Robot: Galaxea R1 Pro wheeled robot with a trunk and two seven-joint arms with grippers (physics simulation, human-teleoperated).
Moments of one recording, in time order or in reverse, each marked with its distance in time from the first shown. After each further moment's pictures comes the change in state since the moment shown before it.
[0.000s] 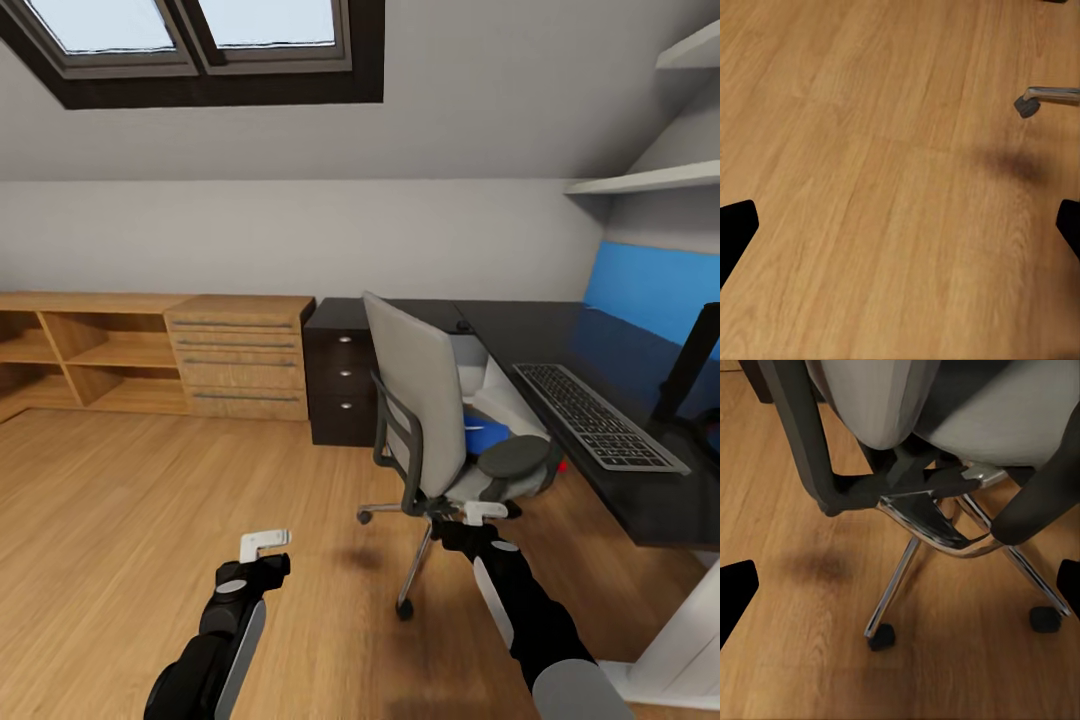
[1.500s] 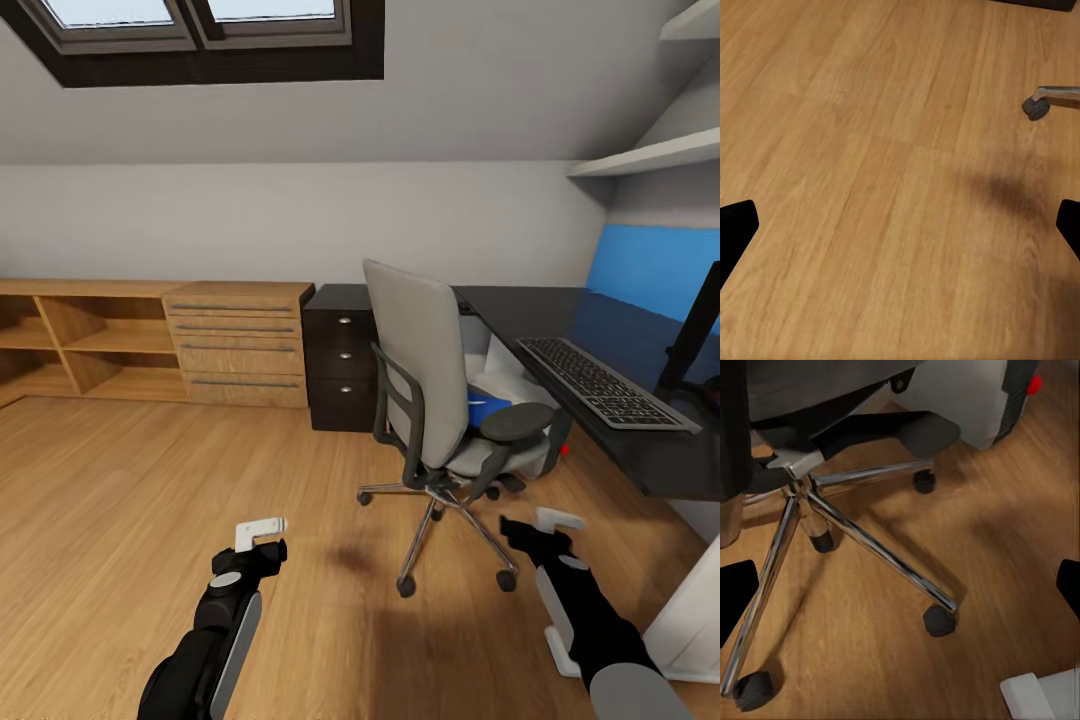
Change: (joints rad) left arm 0.000 0.002 0.004 -0.059 0.001 -0.010 0.001; right arm -0.004 -0.140 -0.182 0.088 -0.018 -0.193 -0.025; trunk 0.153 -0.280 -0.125
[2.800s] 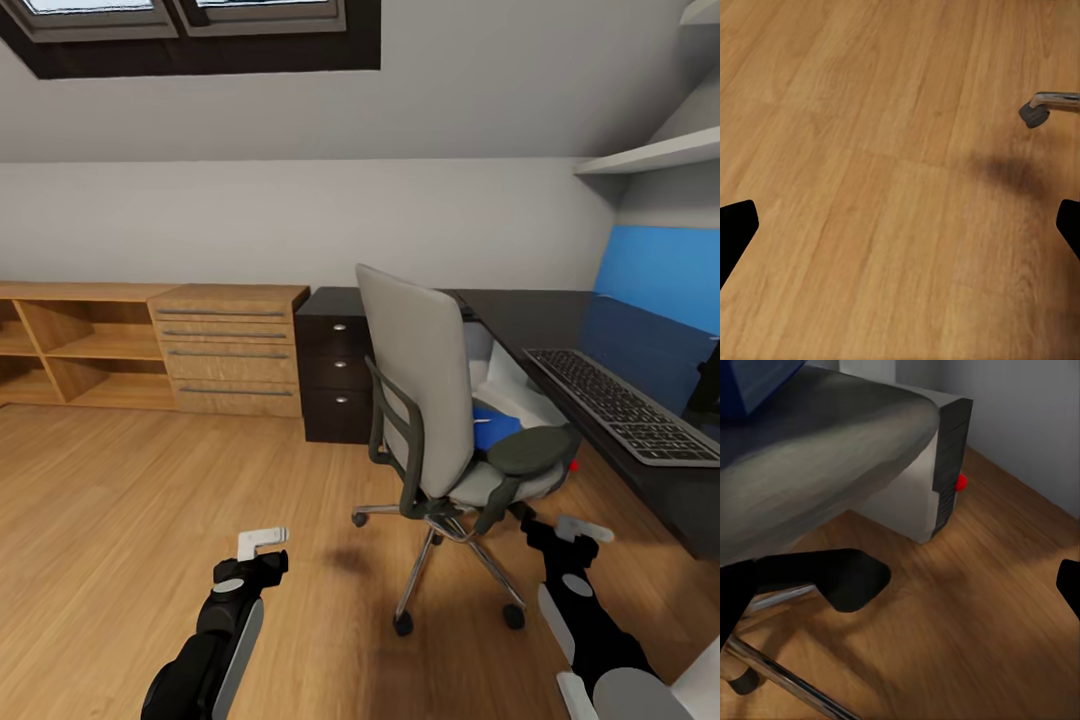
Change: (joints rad) left arm 0.000 0.003 -0.001 0.053 -0.002 0.000 -0.005; right arm -0.009 -0.017 0.002 0.141 0.011 -0.373 -0.174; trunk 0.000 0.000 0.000
